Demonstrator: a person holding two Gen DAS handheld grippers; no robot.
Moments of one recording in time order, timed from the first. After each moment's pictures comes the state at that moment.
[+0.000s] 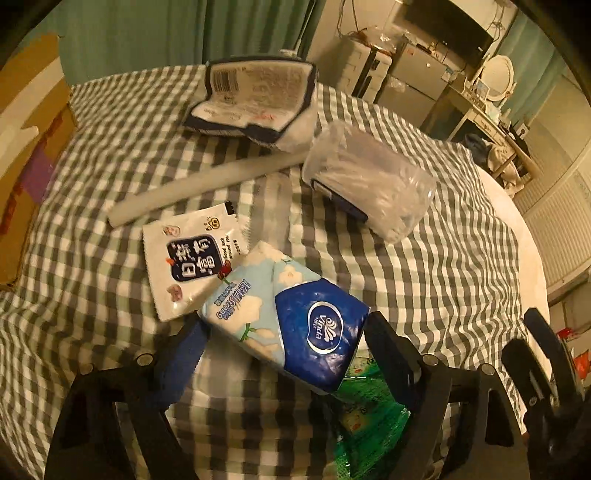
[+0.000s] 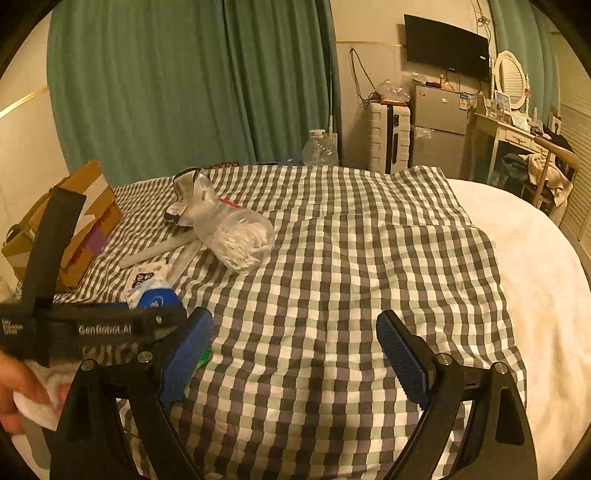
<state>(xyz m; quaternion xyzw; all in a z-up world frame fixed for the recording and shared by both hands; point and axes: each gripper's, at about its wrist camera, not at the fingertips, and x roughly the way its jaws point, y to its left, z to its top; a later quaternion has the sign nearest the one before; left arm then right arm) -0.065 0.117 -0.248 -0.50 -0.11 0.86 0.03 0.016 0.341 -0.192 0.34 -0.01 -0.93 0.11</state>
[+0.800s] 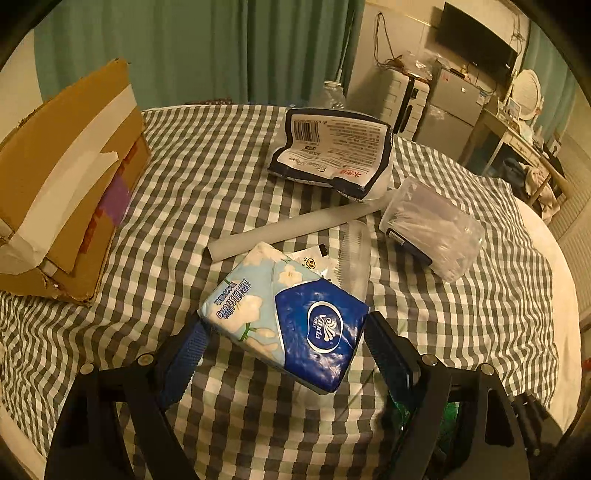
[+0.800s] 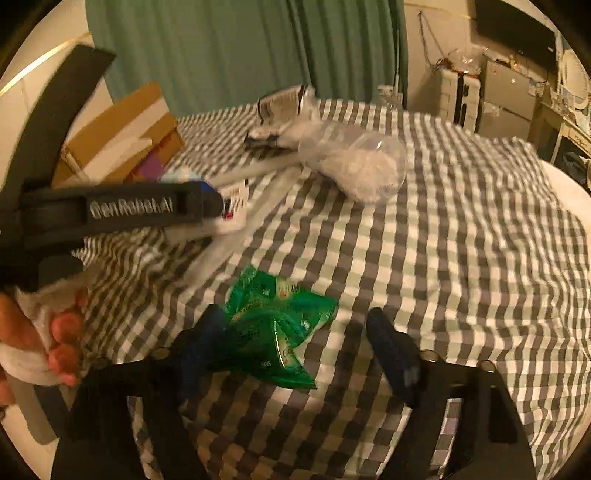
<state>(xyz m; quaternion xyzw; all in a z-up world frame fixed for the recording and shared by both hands) -0.054 0.080 -0.228 -0.46 -0.08 0.88 -0.06 0.018 0.258 -0.236 0.43 0.03 -0.87 0.22</state>
